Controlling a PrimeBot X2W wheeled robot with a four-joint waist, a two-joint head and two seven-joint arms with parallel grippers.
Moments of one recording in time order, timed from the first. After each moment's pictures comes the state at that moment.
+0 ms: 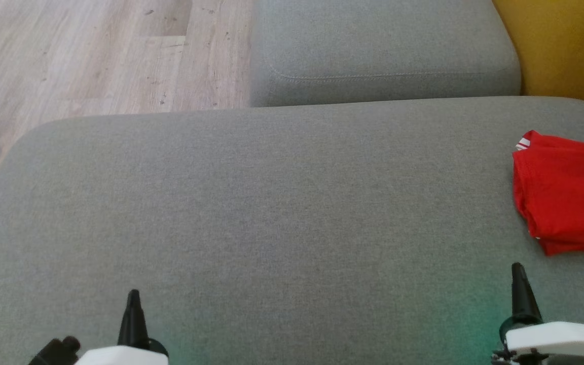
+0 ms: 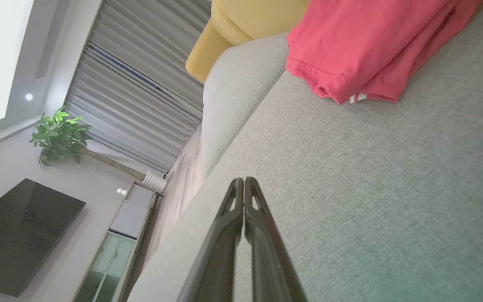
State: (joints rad) left arm 0.10 0.07 -0.14 0.25 -0.97 -0.04 -0.08; right arm 0.12 -0.05 -0.03 0.26 0.98 0.13 -0.07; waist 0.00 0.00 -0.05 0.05
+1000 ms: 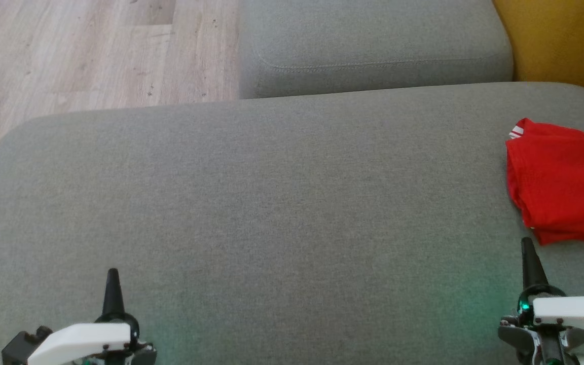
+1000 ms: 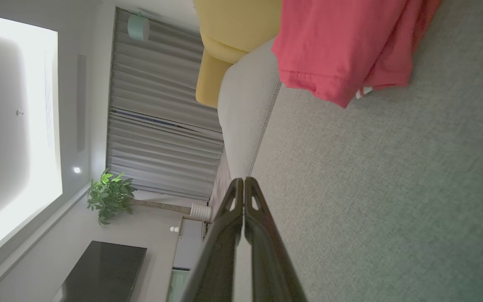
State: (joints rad) left arm 0.02 0.07 -0.06 0.26 -1.33 -0.08 0.00; right arm 0.03 -0.05 -0.07 0.27 1.32 0.13 0.02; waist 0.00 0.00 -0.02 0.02
